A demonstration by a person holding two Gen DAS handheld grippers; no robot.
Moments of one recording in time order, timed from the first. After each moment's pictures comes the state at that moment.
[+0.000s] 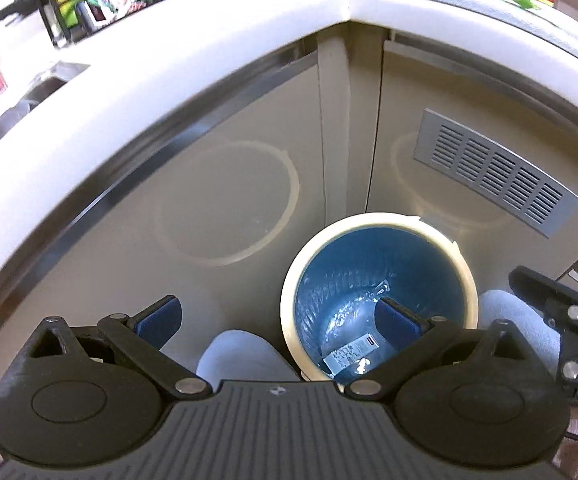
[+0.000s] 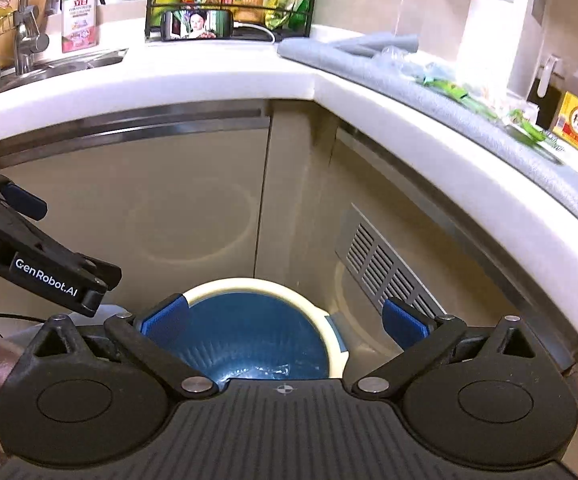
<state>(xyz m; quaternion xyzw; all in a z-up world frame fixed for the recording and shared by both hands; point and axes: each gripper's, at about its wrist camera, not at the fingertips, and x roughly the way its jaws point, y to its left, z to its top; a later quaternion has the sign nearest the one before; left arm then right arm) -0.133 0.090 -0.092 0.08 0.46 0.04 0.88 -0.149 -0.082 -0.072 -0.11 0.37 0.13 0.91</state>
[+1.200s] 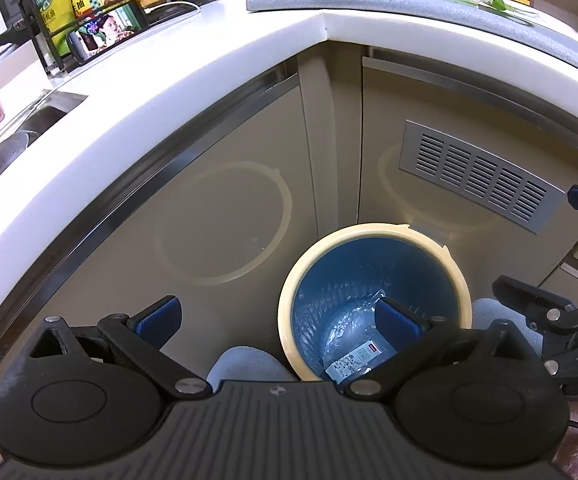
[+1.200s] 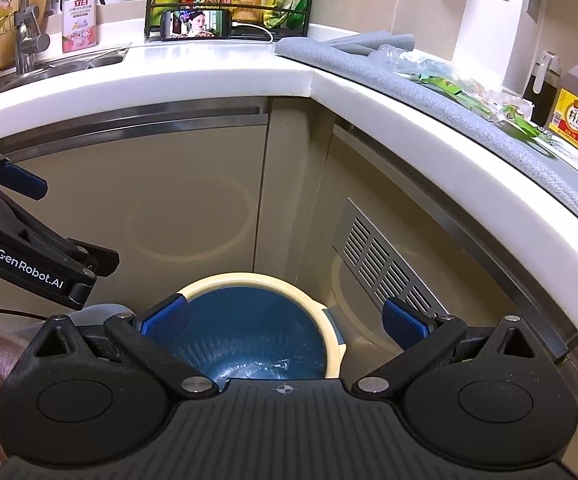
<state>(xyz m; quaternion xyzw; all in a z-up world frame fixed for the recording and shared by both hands) -0.142 0.080 -0.086 0.10 0.44 0.03 0.89 -0.153 -0.084 -0.076 -0.11 0.38 0.13 0.91</state>
